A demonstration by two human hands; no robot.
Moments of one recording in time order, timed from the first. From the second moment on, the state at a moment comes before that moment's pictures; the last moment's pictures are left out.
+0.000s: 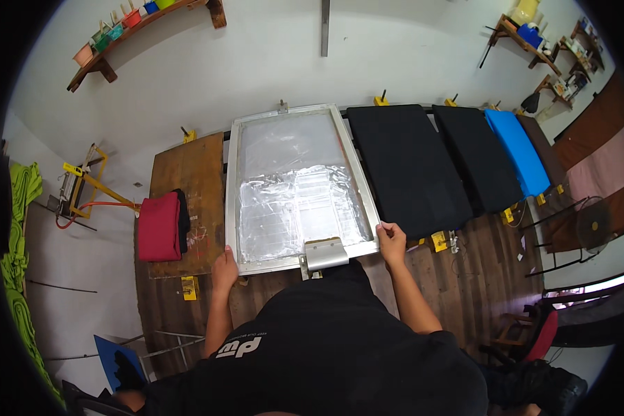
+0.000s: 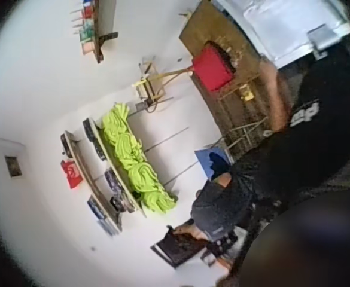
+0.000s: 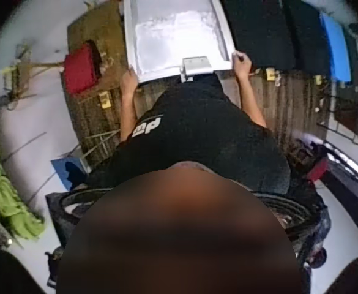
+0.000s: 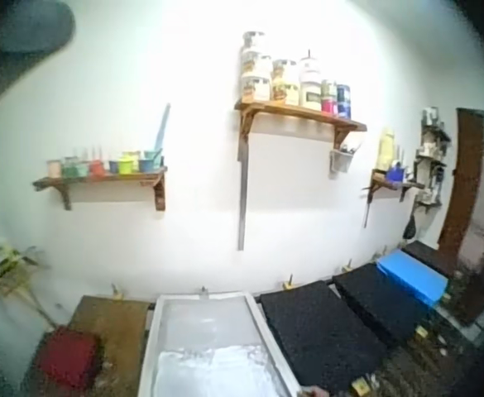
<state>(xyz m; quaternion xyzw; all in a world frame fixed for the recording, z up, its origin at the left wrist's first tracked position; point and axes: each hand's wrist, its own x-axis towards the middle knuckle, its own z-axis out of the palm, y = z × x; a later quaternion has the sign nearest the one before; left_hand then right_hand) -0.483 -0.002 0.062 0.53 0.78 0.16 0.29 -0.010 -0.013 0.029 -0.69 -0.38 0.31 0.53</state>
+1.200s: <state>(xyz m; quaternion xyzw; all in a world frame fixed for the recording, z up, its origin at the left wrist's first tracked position) -0.488 0.014 0.016 0.28 0.68 0.41 0.54 0.002 0.006 0.025 -0.67 -0.29 0.43 0.53</state>
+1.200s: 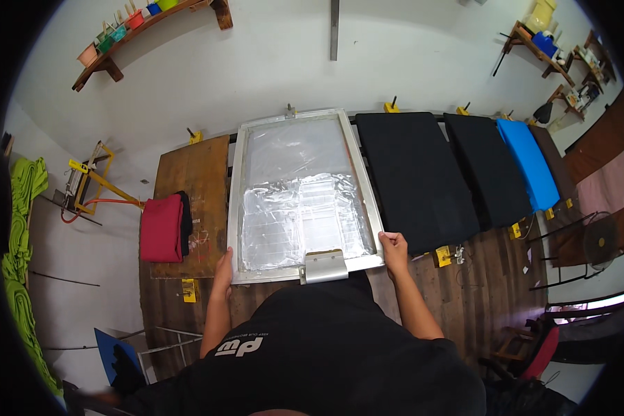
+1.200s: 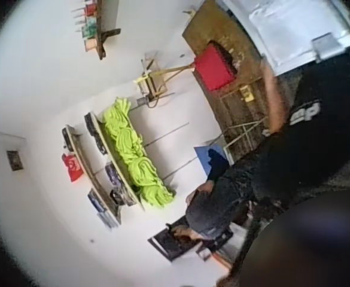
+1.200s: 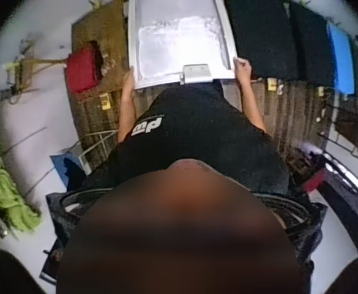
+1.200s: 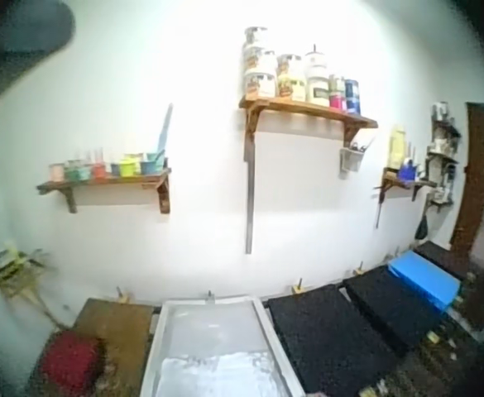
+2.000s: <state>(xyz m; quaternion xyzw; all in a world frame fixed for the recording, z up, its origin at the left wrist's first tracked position) -0.490 0.007 -0.033 0.34 0.64 0.42 0.55 0.005 0.008 -0.005 -0.66 -0.49 0.32 0.47</state>
